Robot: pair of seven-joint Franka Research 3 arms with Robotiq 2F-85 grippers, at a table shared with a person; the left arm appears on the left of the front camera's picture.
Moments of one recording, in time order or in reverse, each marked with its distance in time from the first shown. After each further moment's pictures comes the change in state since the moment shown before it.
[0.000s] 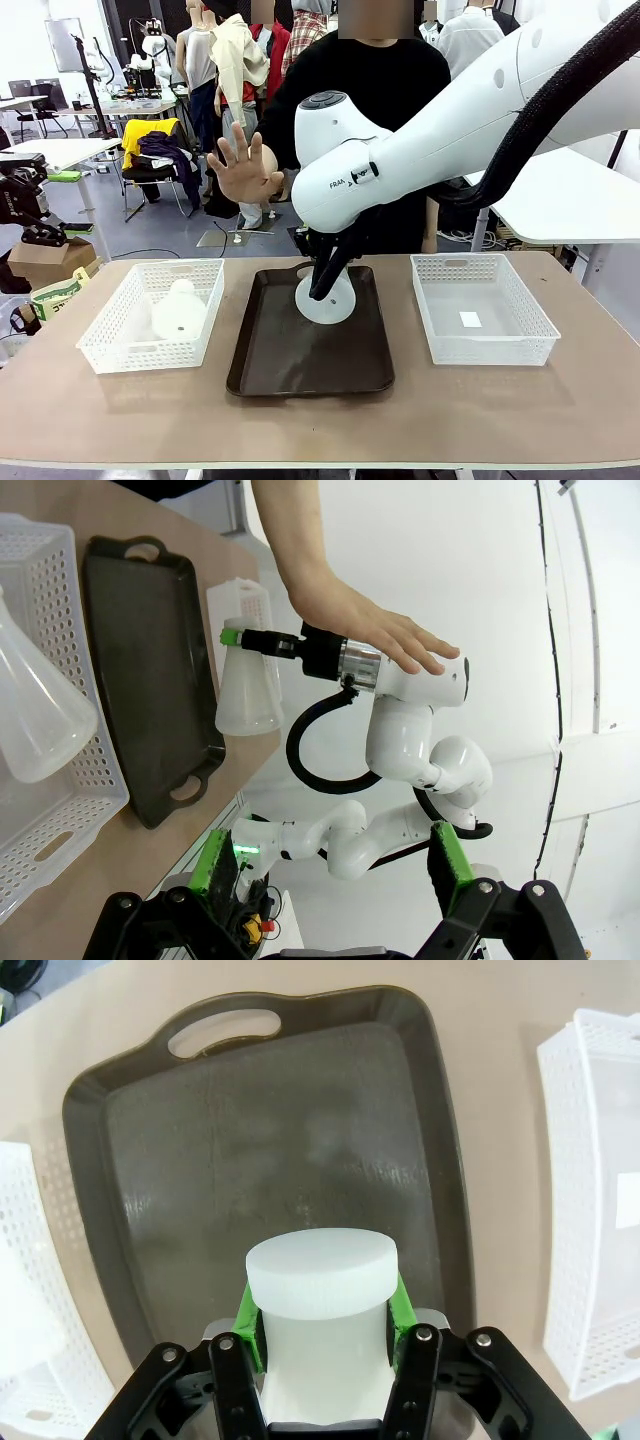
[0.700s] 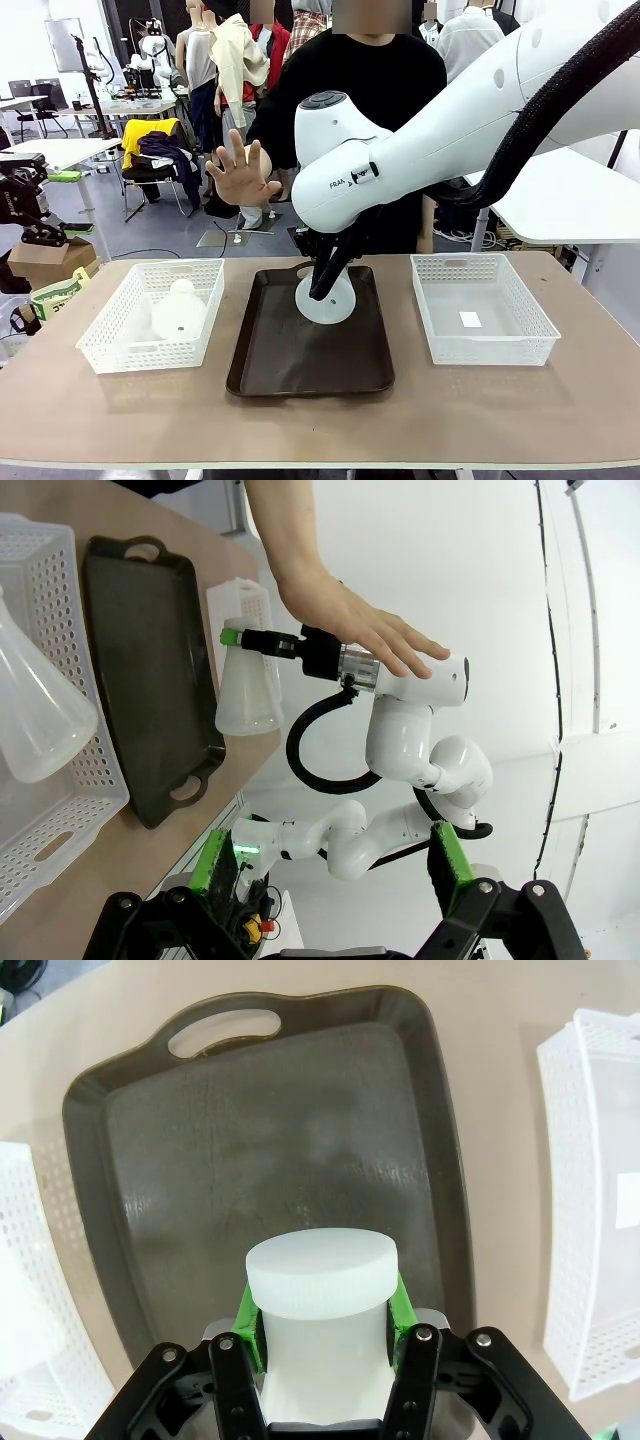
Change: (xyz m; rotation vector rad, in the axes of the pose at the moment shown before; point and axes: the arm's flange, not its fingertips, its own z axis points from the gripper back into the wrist) left arm 0.000 0.000 0.000 0.000 0.000 0.000; right arm 0.000 0.000 0.000 0.000 0.000 0.000
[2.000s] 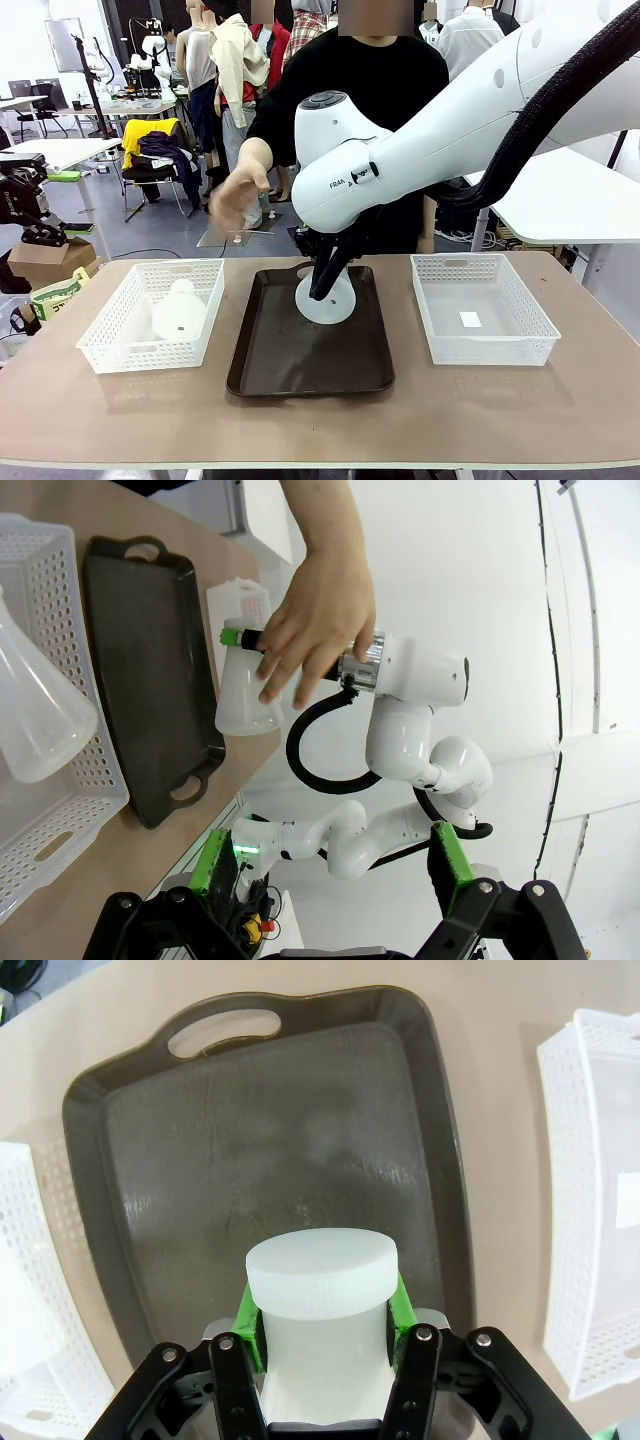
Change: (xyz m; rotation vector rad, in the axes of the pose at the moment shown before) left arm 0.000 0.000 0.000 0.000 0.000 0.000; right arm 0.000 0.000 0.000 0.000 0.000 0.000
